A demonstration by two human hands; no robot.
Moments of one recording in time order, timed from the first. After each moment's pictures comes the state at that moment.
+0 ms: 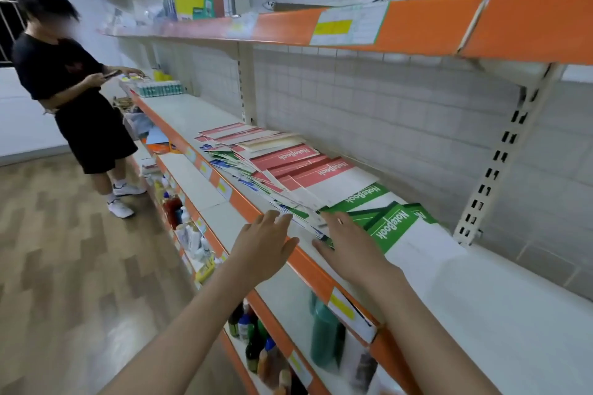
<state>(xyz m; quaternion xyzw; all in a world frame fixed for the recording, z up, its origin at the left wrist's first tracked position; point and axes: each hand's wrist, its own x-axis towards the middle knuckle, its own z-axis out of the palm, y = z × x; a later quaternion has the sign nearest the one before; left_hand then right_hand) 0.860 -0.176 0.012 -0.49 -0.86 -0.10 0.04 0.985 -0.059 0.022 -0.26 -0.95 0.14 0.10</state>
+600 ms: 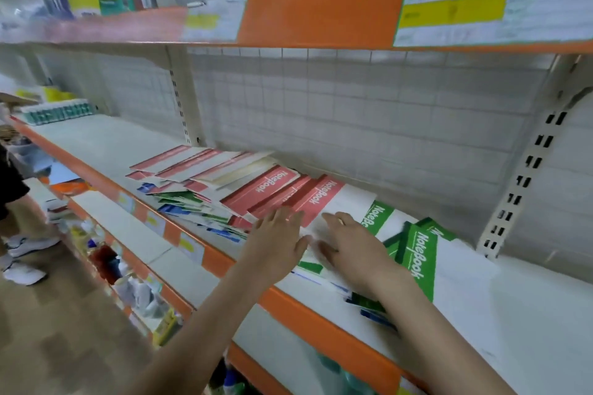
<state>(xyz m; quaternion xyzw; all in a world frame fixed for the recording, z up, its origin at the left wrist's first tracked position) 0.740 -0.075 0.020 -0.63 -0.77 -0.11 0.05 0.885 -0.004 0.023 -0.37 -0.91 0.13 0.12</state>
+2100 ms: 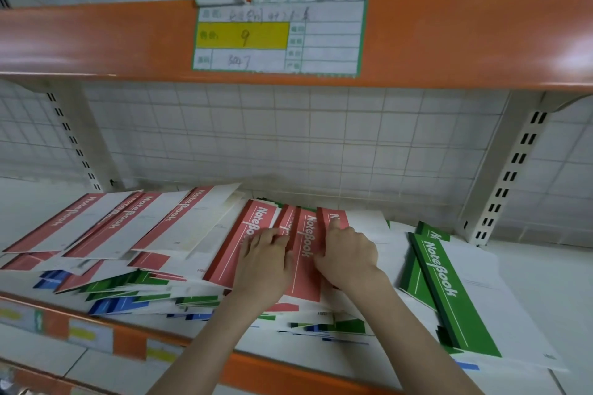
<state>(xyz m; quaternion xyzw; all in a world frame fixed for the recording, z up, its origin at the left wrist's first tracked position) 0.638 0.011 -0.002 -0.71 -0.69 -0.16 -0.01 0.779 0.032 0.031 -0.66 -0.74 0.04 0.10</state>
